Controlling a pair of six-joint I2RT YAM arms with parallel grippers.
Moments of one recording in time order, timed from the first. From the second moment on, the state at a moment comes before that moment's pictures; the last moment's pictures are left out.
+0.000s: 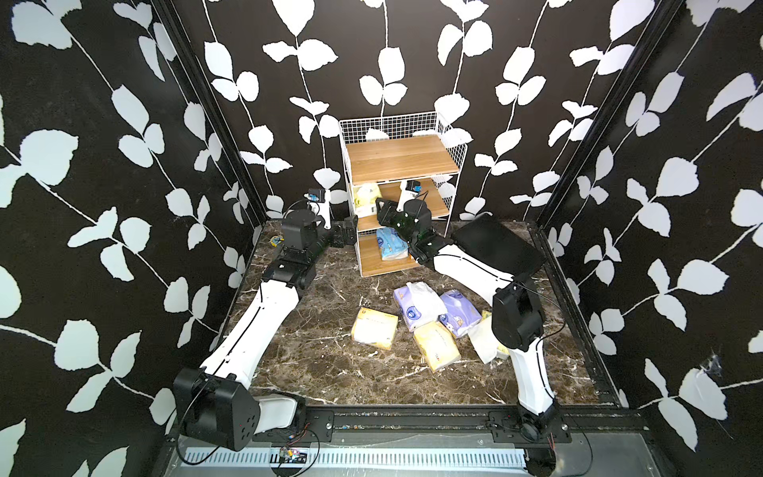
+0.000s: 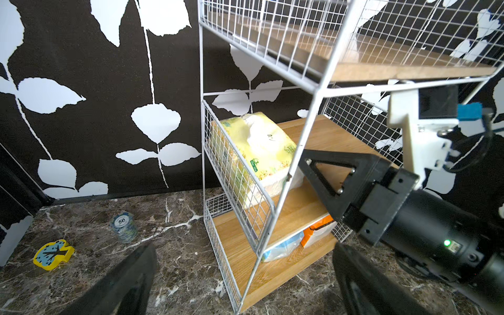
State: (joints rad) left arm -0.28 1.30 1.20 -0.10 0.07 -0.13; right arm 0.67 2.15 1.88 0.23 0.12 0.59
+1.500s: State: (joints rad) left arm -0.28 1.30 1.19 -0.10 0.07 -0.11; right arm 0.63 1.92 1.60 0.19 0.03 0.55
